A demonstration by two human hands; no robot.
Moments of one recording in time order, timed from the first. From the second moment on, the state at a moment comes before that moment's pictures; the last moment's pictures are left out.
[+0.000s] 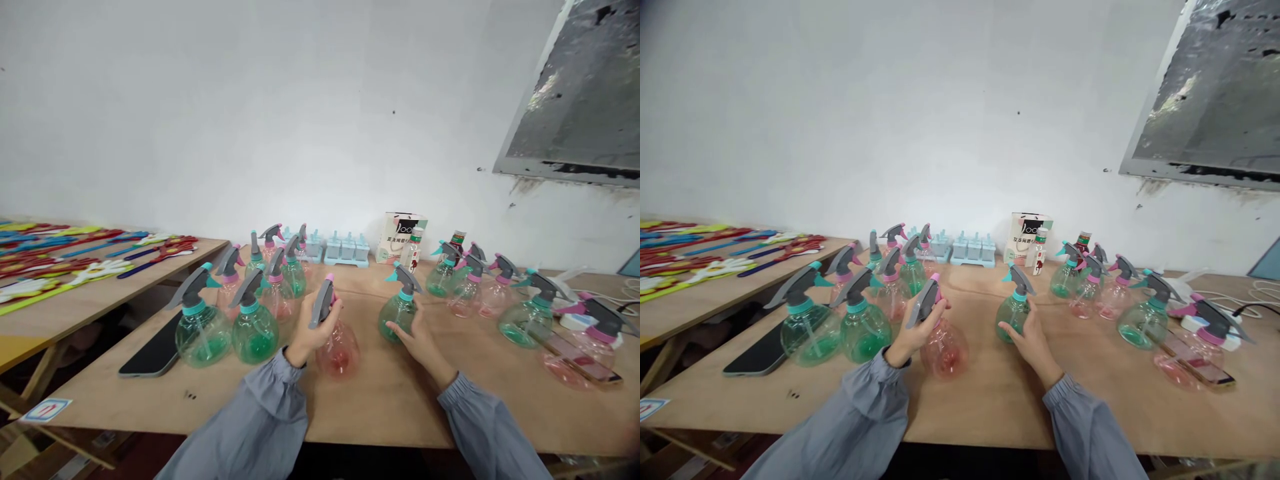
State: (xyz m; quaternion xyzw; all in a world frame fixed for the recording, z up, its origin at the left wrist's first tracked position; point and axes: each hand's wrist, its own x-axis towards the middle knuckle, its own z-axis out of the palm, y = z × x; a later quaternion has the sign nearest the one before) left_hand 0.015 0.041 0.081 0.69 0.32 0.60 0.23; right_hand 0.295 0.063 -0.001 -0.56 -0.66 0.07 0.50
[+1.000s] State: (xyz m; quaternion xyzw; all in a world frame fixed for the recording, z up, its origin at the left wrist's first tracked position) left_hand 0.033 0.077 0.050 0.72 0.60 0.34 0.09; right_hand 0.293 0.062 -0.003 -0.55 -0.67 0.06 0.49
